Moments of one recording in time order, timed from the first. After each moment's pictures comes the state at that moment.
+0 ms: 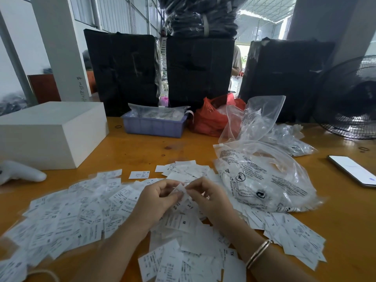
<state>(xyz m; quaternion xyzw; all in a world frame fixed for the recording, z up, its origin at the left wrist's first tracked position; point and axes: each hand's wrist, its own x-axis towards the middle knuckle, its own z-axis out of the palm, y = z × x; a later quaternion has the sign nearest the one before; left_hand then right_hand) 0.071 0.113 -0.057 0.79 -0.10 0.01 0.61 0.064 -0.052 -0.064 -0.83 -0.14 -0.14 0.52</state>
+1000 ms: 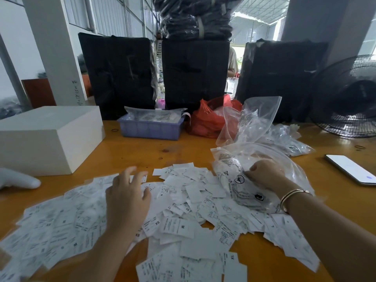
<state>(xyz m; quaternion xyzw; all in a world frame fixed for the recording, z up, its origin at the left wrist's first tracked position) 0.087 0.141 -0.062 0.94 -0.02 0.30 0.18 0.140 -0.200 -0.034 -0.97 0.18 -0.04 0.13</state>
